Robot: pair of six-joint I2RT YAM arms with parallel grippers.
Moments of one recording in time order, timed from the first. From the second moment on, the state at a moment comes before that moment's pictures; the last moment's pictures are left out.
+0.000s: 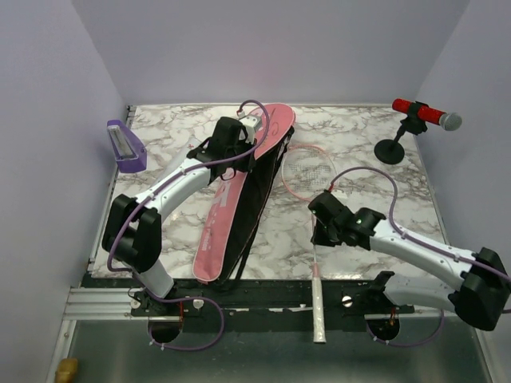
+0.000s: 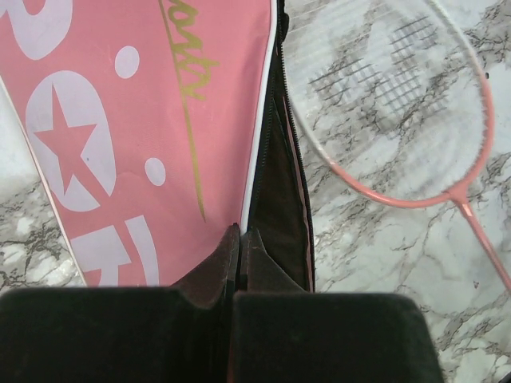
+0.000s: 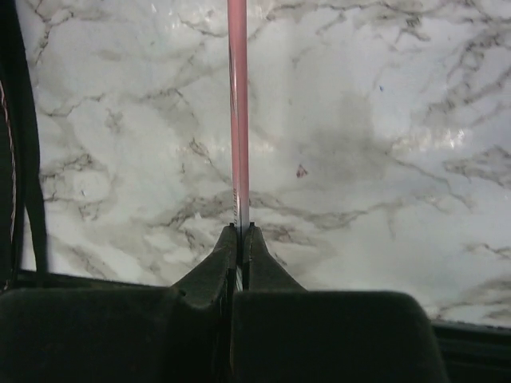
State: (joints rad) left arm -0.50 1.64 1.28 -0.28 0.18 -0.15; right arm 0.82 1.17 0.73 -0.67 0.23 0.88
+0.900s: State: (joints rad) left arm -0.50 1.75 1.38 -0.30 0.14 -0.15; right arm 1.24 1.31 1.05 -1.00 0.32 0.96
